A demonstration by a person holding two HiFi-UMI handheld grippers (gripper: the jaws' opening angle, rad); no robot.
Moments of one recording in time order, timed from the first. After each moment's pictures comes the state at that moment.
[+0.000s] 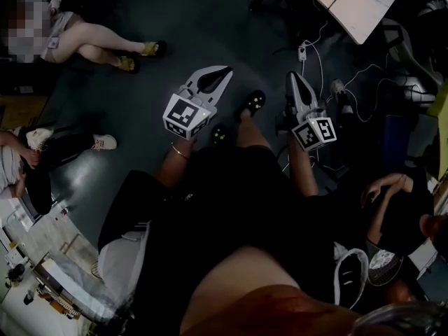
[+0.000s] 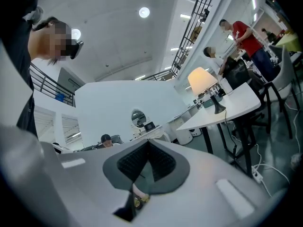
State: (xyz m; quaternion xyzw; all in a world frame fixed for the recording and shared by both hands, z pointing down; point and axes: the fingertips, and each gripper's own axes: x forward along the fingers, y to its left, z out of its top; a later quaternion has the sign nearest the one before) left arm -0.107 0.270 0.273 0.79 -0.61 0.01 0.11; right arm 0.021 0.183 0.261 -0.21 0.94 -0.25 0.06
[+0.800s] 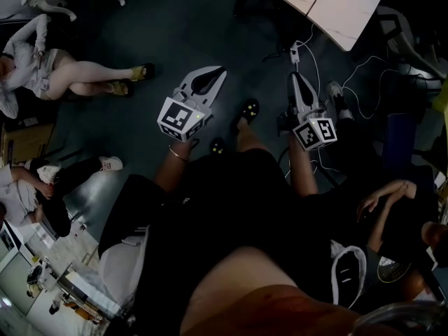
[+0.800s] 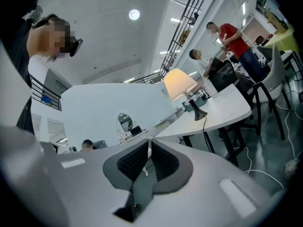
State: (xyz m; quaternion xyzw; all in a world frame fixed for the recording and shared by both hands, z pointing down) left arm -0.111 0.129 0.285 0.80 -0.58 0.02 0.12; right arm 0.046 0.045 0.299 -0.27 0.92 -0.27 0.07
